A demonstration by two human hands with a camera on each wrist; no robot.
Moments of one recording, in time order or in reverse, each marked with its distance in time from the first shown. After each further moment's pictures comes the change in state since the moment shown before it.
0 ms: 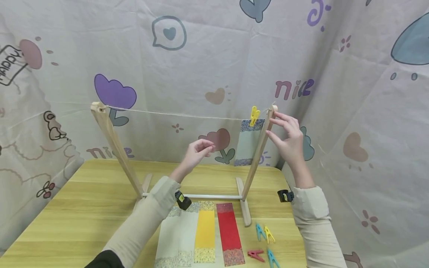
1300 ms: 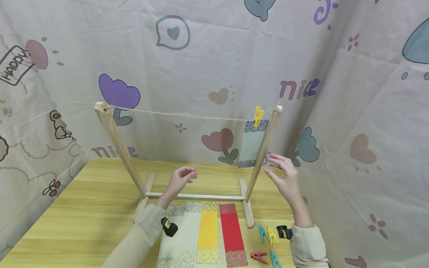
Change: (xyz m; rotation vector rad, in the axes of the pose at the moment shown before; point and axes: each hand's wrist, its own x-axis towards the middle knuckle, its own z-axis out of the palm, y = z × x) left_hand -0.082 -0.047 -0.039 0.088 0.134 -0.185; right_hand -0.097 0.008 0.014 0.016 -0.086 0.045
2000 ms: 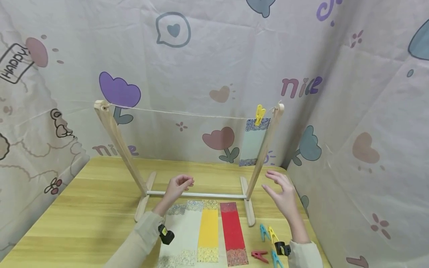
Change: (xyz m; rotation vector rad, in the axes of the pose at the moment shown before) left_hand -0.021 -0.022 -0.007 0.056 0.028 -0.059; right_hand -0.039 -0.018 0.011 0.061 -0.029 0.077
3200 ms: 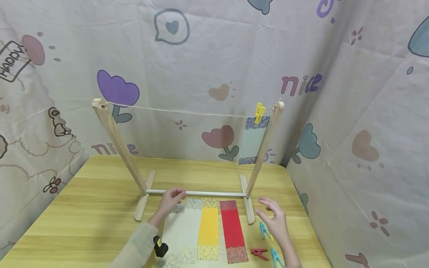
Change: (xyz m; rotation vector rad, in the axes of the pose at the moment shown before) left_hand -0.022 -0.069 -0.014 0.028 0.066 -0.141; right_hand -0.094 0.043 0.029 0.094 -0.016 0.213
